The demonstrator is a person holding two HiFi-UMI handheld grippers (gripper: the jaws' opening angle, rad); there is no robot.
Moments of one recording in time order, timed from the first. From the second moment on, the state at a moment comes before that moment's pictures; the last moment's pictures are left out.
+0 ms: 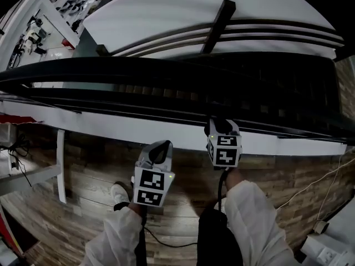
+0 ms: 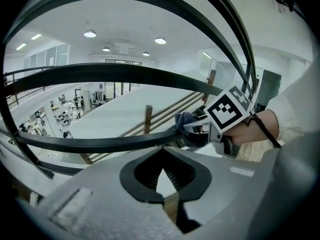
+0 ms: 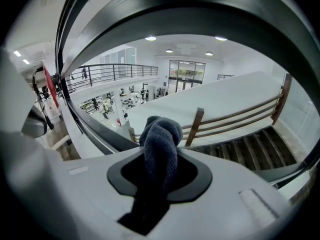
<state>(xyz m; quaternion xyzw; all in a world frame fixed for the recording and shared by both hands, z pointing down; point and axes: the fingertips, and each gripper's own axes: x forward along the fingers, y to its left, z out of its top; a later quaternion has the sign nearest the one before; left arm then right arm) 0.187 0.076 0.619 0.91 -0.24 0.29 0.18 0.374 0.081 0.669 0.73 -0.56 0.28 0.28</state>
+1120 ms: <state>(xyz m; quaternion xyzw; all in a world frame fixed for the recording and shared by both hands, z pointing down) 0.447 0.226 0.636 0.94 -0.15 0.28 0.16 0.648 0.259 0.652 0.78 -0.50 0.26 0.28</state>
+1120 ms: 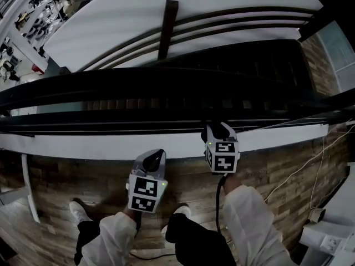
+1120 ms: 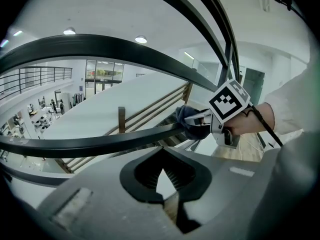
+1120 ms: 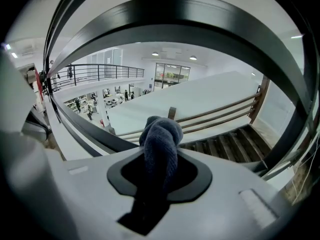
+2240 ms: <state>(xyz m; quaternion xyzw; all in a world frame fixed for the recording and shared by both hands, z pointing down) 0.526 0.286 0.654 0.94 -0.12 0.28 0.17 0.843 0.389 0.641 0.82 -0.37 0.21 0.38</state>
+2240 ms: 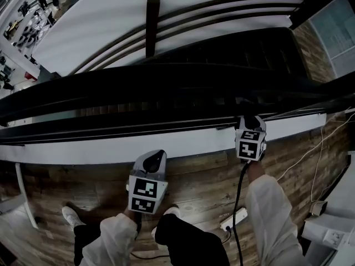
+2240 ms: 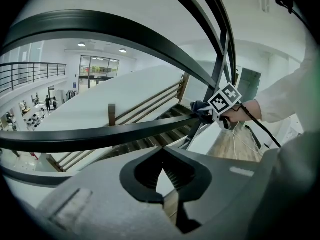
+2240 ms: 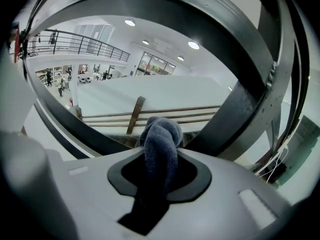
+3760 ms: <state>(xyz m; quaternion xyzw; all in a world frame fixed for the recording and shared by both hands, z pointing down) -0.023 0.019 0.539 0.86 -0.37 0.26 0.24 0.074 0.089 0.602 0.63 -0.64 0.33 0.29</state>
